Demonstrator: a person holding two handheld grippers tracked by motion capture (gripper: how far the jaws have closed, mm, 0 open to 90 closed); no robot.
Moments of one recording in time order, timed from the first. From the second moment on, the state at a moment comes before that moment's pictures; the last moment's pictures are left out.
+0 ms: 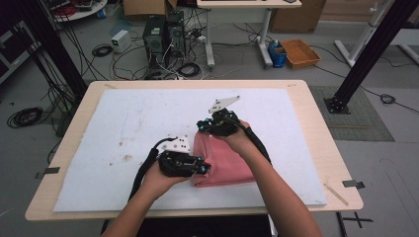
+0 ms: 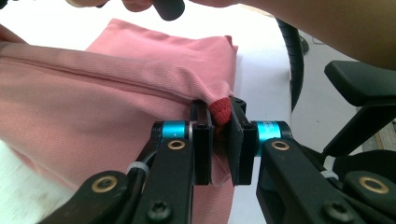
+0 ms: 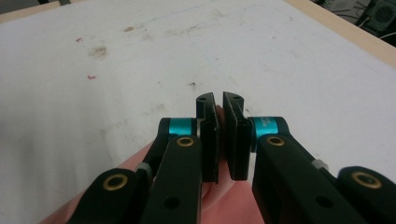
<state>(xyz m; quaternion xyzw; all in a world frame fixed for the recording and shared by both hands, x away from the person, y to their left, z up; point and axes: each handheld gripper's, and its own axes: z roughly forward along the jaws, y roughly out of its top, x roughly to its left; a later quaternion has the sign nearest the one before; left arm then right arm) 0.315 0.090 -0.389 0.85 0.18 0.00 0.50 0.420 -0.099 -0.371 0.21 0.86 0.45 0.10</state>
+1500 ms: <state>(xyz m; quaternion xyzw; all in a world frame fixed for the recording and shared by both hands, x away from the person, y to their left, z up) 0.356 -0.043 -0.418 0.87 0.13 -0.06 0.47 0.416 -0.222 -0.400 0.31 0.85 0.39 0.16</state>
